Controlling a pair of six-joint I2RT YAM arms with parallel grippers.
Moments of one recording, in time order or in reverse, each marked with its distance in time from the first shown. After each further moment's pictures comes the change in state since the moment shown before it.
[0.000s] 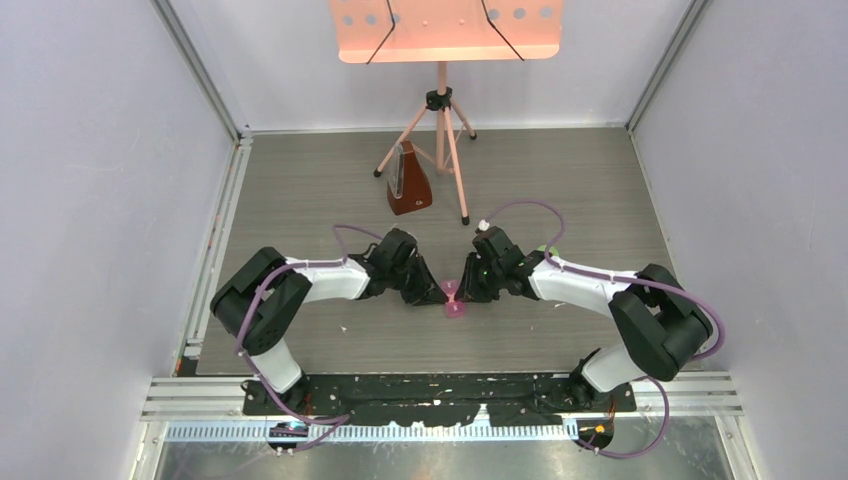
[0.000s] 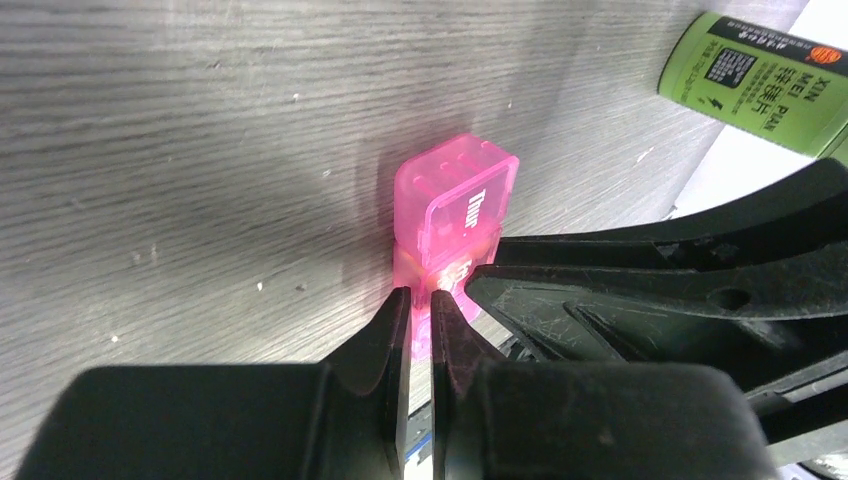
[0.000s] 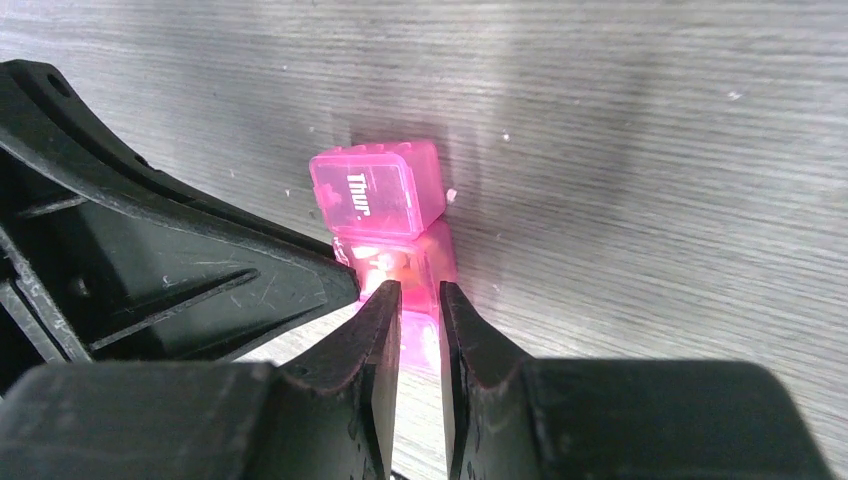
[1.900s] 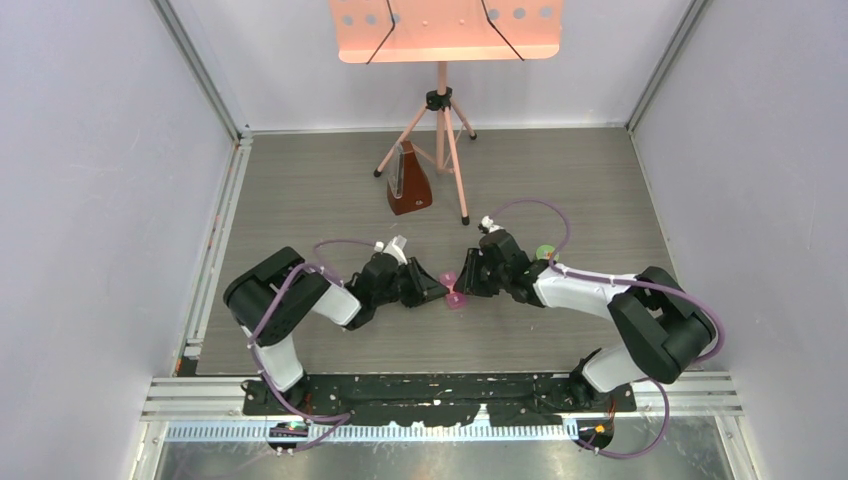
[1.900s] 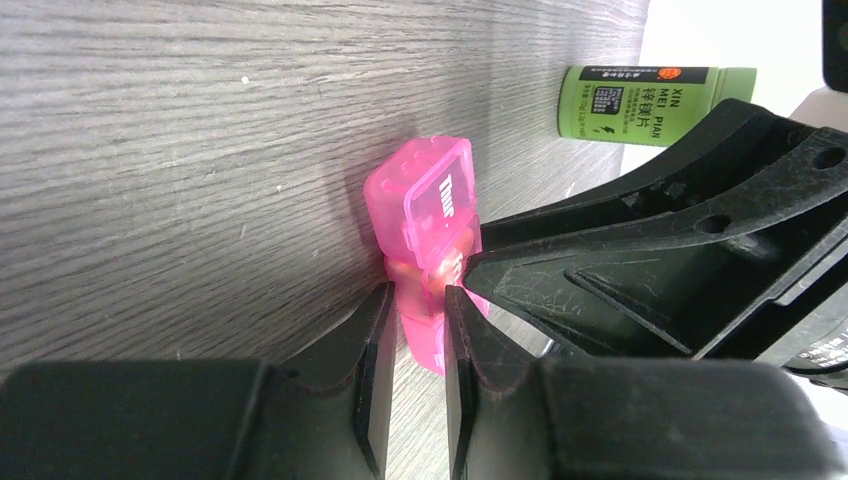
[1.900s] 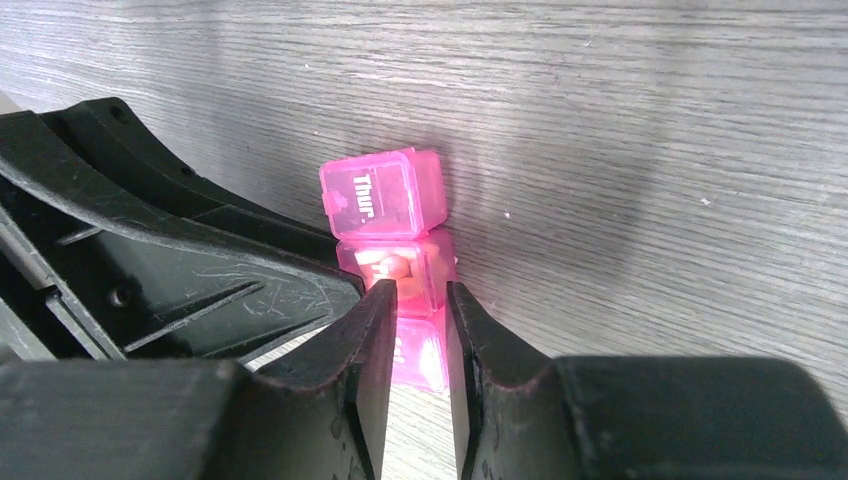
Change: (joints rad) left arm -0.005 0.074 -0.293 0.788 -0.103 -0.025; right arm -0.019 -0.026 -0.099 0.230 0.046 -0.067
